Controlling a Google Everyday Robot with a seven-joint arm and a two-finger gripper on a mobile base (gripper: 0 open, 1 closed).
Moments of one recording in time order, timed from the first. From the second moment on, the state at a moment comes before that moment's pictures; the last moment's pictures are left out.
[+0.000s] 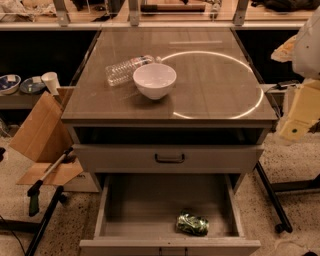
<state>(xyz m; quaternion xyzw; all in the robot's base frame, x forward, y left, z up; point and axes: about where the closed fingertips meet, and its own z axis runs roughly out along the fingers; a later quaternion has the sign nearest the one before) 0.438 -0.216 0.979 -0.60 0.78 -0.04 0.16</state>
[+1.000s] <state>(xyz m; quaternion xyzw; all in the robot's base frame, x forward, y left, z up) 0.431 -0.197 0.968 -0.62 0.76 -0.03 0.16</state>
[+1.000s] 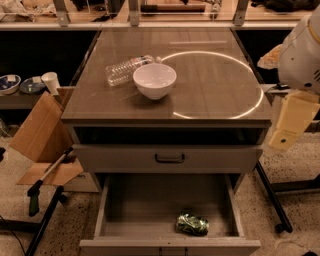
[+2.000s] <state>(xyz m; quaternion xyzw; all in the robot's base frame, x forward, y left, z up) 0.409 -0.134 0.857 -0.69 0.71 0.02 0.15</state>
